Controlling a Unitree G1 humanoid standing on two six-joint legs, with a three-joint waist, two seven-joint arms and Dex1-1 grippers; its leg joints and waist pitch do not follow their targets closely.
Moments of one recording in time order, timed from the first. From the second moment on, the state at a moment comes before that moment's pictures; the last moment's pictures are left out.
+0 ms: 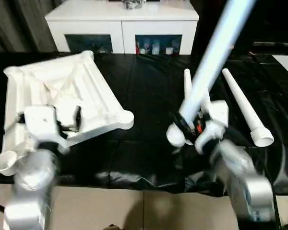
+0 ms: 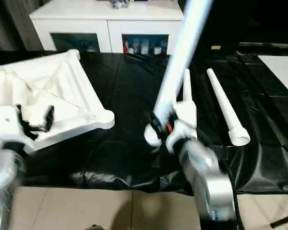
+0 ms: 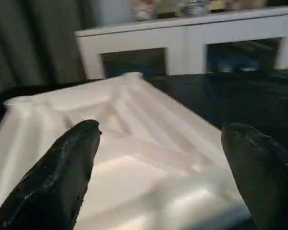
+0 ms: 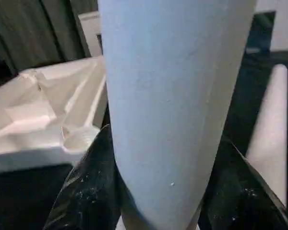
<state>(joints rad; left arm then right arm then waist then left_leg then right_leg) 0.00 0.18 0.15 -0.42 -0.09 0.41 -0.05 -0.13 -0.10 0.01 -0.23 0.25 0.47 0.30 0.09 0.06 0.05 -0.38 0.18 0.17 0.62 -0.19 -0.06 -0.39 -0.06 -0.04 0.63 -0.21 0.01</state>
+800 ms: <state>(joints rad) 0.10 0.14 0.13 -0.45 -0.05 0.30 -0.02 -0.08 -0.14 0.04 -0.29 0.20 0.38 0.31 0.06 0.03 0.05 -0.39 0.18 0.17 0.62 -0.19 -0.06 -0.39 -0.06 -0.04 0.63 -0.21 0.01</state>
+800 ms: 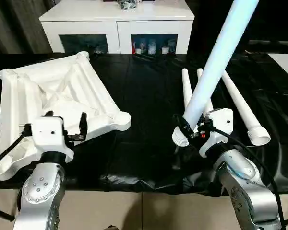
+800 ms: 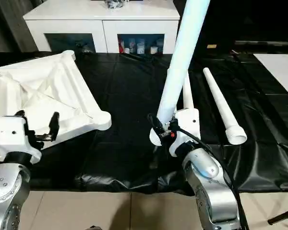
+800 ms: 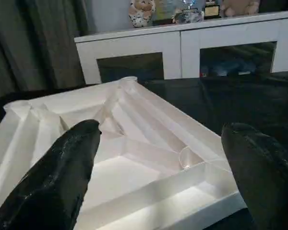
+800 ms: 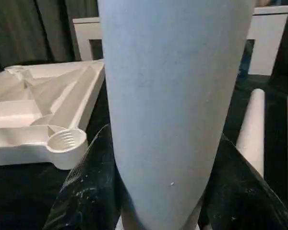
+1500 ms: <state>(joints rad) 0.01 0.13 0.13 -0.32 -0.08 0.22 -0.06 -0.16 -0.08 -0.01 -0.22 0.27 0.39 0.27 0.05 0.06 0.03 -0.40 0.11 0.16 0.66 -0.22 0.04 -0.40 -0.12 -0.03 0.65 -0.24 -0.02</state>
